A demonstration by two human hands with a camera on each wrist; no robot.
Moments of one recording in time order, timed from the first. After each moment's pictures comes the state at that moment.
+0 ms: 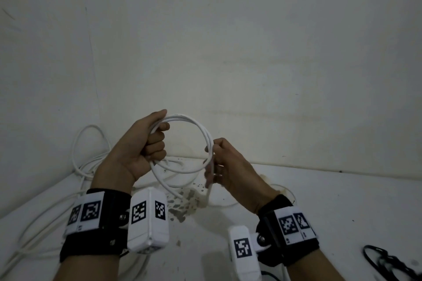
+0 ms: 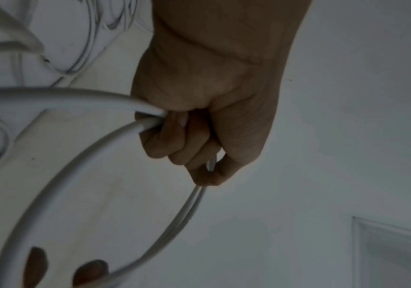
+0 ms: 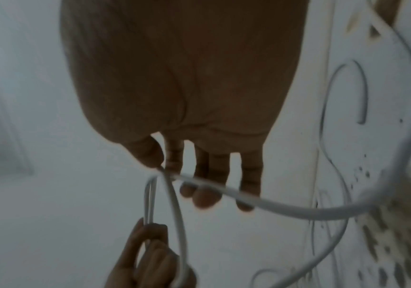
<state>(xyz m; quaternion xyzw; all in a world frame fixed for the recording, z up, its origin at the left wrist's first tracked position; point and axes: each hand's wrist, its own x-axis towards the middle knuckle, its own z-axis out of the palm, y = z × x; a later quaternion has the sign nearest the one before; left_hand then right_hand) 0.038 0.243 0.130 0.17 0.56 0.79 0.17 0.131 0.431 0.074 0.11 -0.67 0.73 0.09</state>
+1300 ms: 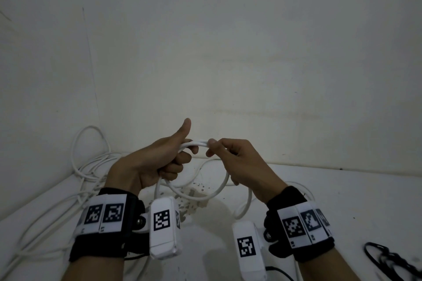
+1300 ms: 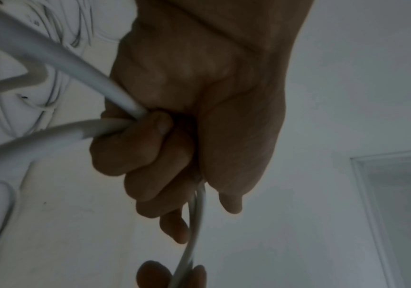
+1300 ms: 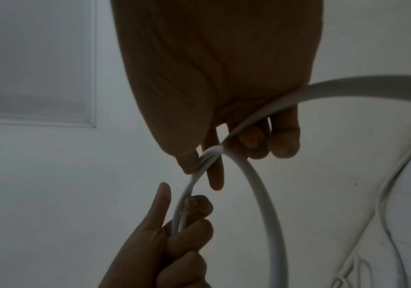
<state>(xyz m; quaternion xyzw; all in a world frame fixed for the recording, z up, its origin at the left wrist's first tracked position) 0.052 0.262 0.119 0.25 0.72 0.59 0.25 0.138 0.437 0.095 0.00 -0.83 0.52 0.21</state>
